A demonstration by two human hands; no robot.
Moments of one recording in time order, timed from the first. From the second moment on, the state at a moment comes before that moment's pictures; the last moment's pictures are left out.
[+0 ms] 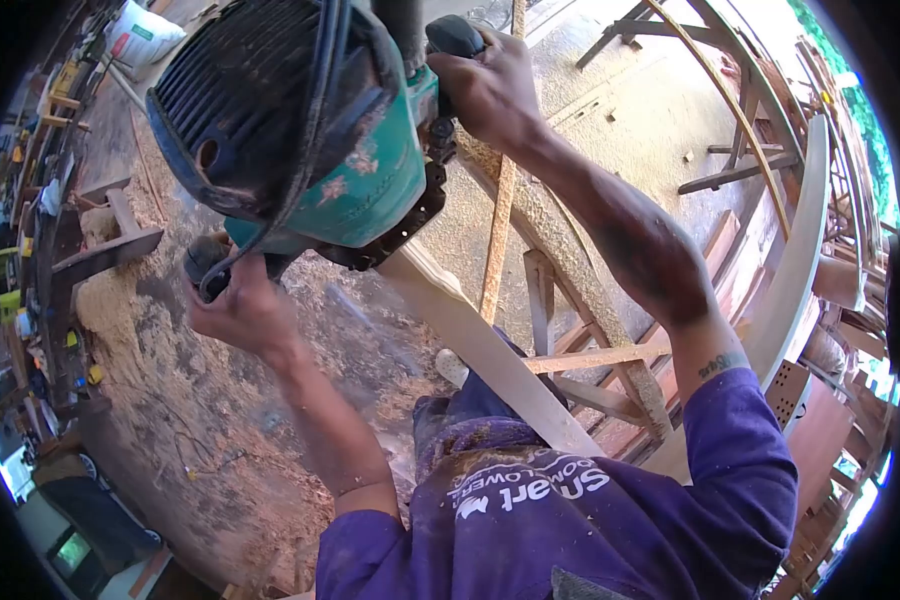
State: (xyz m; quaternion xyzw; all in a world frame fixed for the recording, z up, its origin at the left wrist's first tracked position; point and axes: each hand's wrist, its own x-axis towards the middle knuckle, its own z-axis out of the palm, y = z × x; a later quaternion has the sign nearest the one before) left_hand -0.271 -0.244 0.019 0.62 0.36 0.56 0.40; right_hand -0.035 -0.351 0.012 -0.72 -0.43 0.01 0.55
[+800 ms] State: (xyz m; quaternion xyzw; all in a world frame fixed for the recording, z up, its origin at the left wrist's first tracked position) left_hand -0.255 -0.174 0.015 0.69 0.34 0.55 0.34; right_hand -0.009 -0.290 0.015 -0.74 -0.51 -0.11 0.43
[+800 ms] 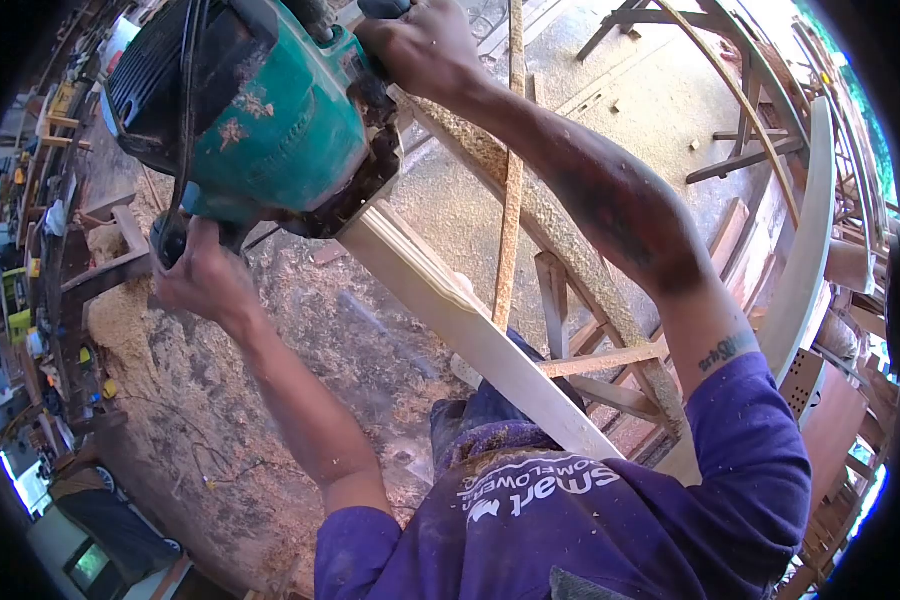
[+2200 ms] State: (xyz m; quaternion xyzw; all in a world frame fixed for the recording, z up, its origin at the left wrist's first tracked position) left_hand -0.230 -0.098 0.012 0.64 0.39 0.54 0.38; right_hand 0.010 -0.210 0.023 -0.71 -0.39 -0.02 0.59
